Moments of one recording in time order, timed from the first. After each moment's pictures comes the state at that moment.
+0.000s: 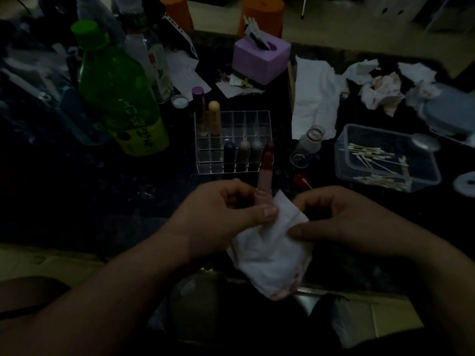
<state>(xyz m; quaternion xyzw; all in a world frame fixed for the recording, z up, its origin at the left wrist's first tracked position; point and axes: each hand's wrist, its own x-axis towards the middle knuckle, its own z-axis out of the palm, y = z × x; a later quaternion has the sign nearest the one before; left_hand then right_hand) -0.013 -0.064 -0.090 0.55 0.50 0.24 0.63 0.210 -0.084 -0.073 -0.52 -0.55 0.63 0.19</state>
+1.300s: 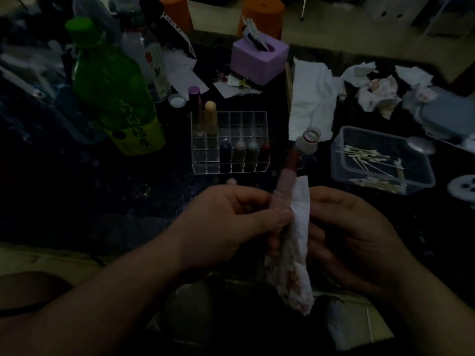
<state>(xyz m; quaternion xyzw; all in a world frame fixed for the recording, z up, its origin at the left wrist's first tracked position) -0.003 -0.074 -0.083 0.52 0.38 0.25 0.72 0.185 -0.112 -0.066 -0.43 -0.27 0.73 0.46</state>
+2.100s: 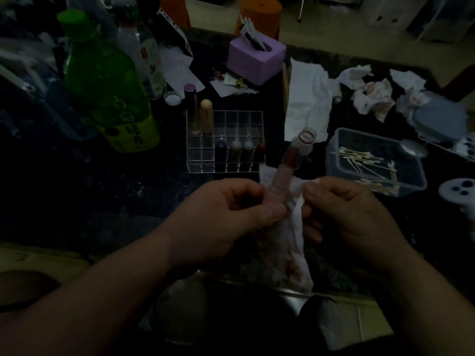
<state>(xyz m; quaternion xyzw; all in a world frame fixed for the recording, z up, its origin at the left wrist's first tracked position) -0.003 -0.070 -0.081 0.53 0.40 0.26 0.70 0.192 -0.101 -0.069 -0.46 -0.35 0.65 0.49</state>
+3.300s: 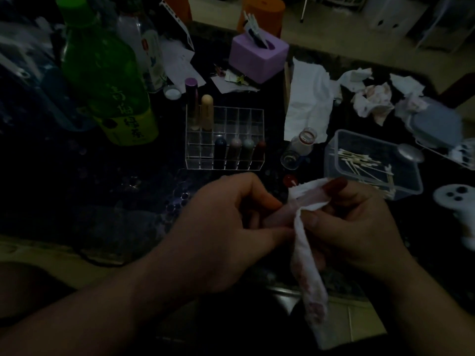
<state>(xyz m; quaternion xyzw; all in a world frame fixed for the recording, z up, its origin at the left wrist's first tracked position) 0.007 -0.090 -0.073 0.65 0.45 0.33 0.51 0.194 -0.109 -0.059 -0.47 -0.51 0.55 0.47</state>
